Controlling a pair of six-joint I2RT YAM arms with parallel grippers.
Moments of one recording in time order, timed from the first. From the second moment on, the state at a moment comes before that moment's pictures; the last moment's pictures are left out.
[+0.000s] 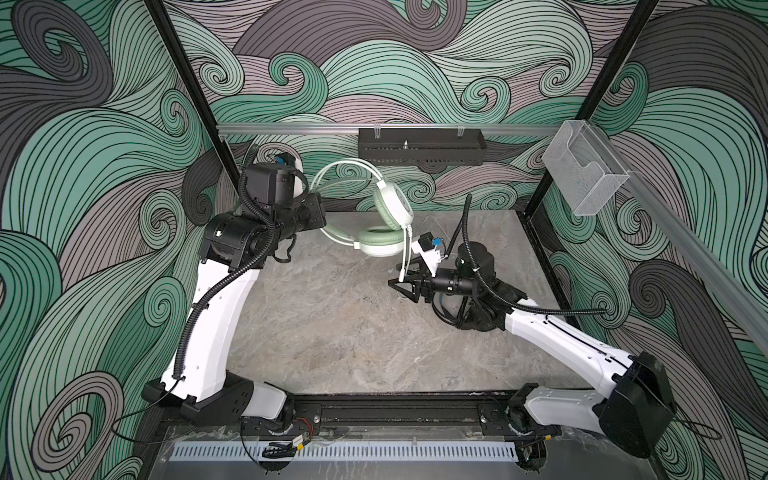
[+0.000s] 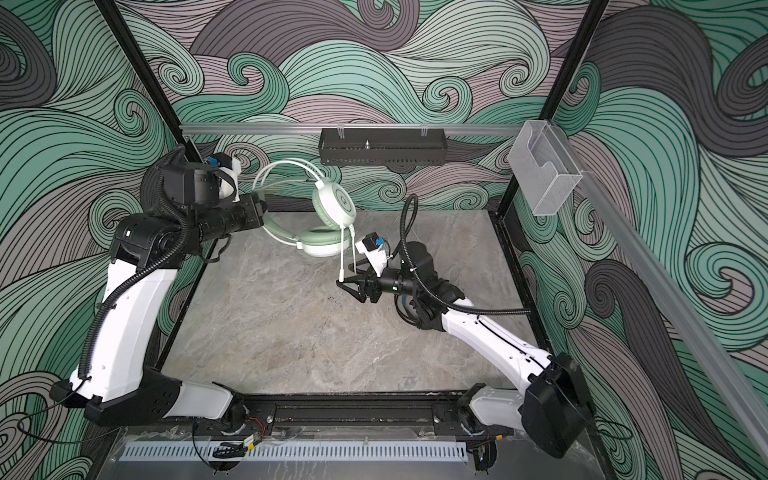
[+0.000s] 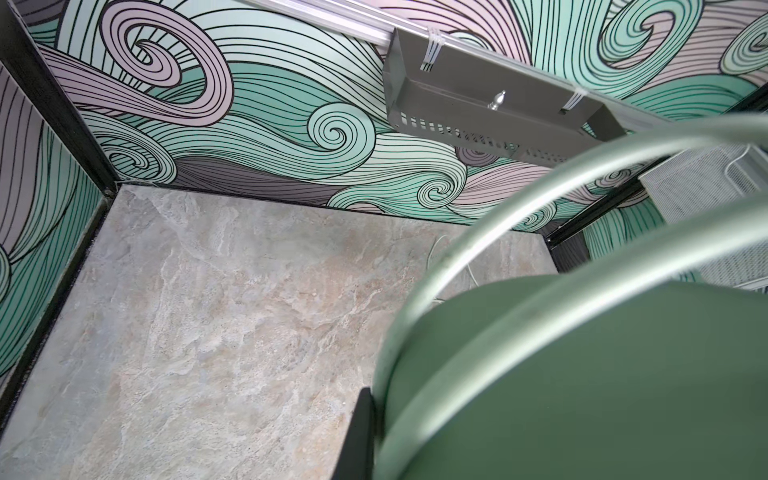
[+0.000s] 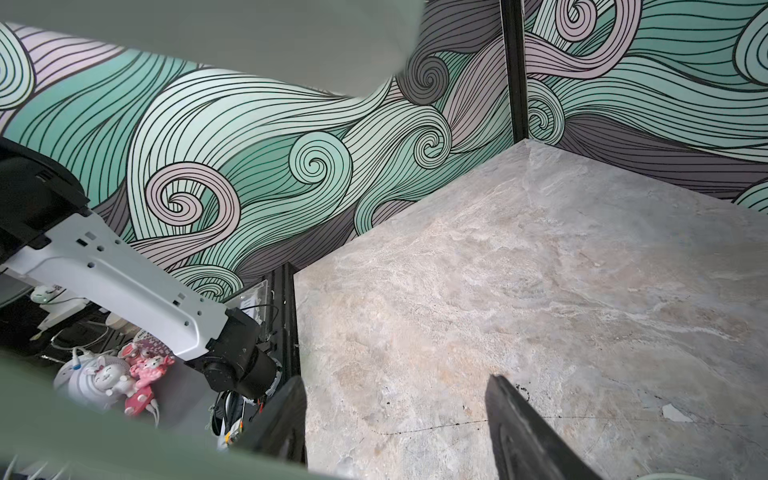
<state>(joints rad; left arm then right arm) -0.35 1.41 2.06 -1.16 -0.08 -0.42 0.64 1.27 0.93 0.10 -0.65 0.18</state>
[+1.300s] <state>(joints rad) -0.11 1.28 1.79 -0.99 -0.01 -0.72 0.78 1.21 1.08 -0.29 -0.37 -0.11</state>
